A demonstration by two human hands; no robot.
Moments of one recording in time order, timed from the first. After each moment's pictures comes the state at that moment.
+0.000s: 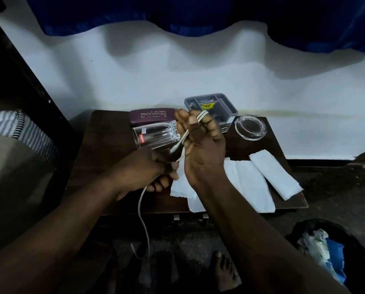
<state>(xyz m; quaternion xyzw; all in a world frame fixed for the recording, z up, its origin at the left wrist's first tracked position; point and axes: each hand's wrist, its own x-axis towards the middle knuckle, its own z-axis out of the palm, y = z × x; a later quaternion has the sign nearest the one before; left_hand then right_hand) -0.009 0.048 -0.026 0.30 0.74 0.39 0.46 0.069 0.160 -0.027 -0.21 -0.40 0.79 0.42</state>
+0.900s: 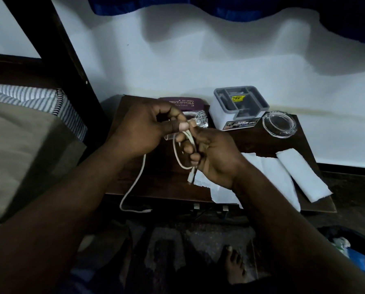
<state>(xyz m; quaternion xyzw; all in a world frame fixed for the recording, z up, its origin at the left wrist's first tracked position) -0.056 0.027 -0.013 0.43 0.70 0.54 0.20 0.076 0.147 -0.025 -0.23 -0.54 0.81 0.02</state>
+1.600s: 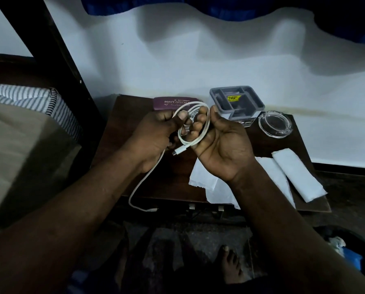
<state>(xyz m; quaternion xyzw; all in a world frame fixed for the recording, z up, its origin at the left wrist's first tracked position) -0.026 0.055 -0.029 0.18 0.61 0.68 0.37 0.077 0.163 -0.011 -0.19 -0.25 0.94 0.12</state>
